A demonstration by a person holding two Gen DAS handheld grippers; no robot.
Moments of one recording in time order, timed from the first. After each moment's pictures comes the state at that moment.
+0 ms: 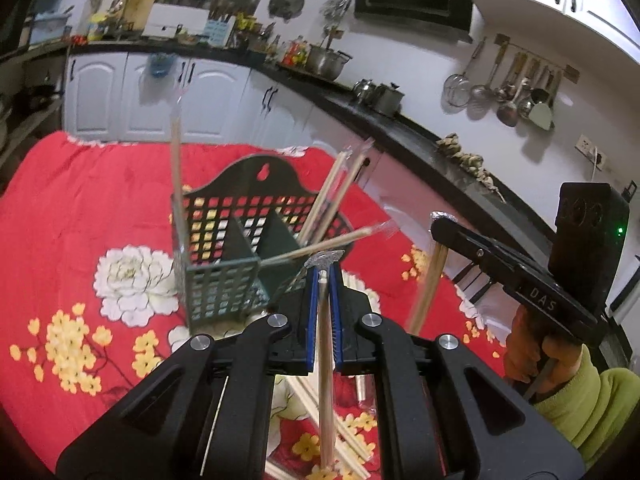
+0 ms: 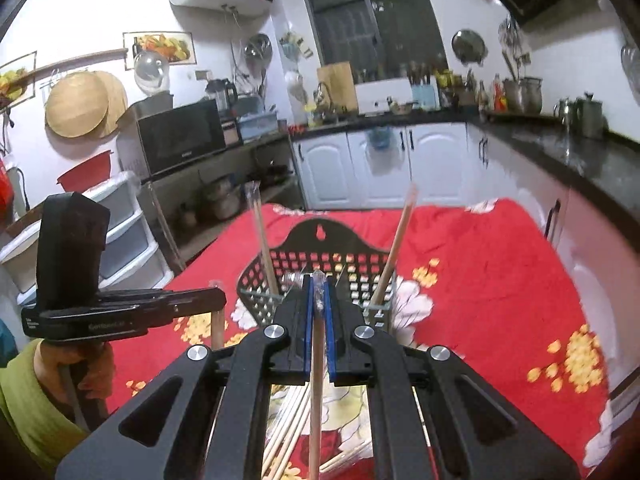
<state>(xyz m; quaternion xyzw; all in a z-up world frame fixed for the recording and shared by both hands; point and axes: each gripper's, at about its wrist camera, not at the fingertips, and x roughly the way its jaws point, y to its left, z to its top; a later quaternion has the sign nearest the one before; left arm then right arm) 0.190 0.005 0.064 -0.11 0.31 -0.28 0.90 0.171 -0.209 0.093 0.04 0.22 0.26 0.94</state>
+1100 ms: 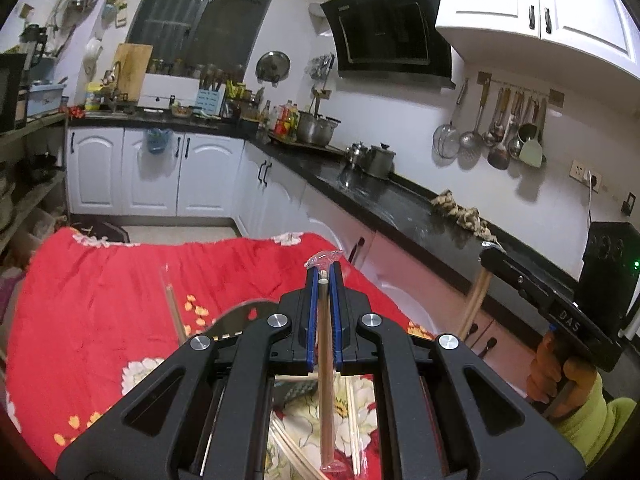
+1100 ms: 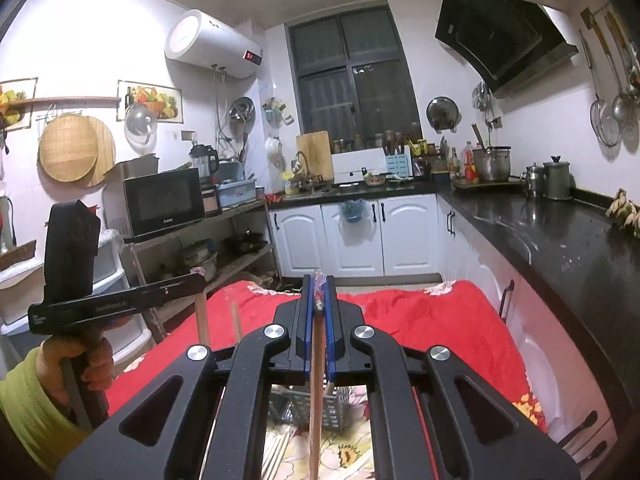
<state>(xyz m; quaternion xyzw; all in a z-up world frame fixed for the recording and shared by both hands) 0.207 -0.003 0.154 -0.09 0.20 -0.26 0.94 0.160 -0.257 0.170 0.05 0.11 0.22 0.97</state>
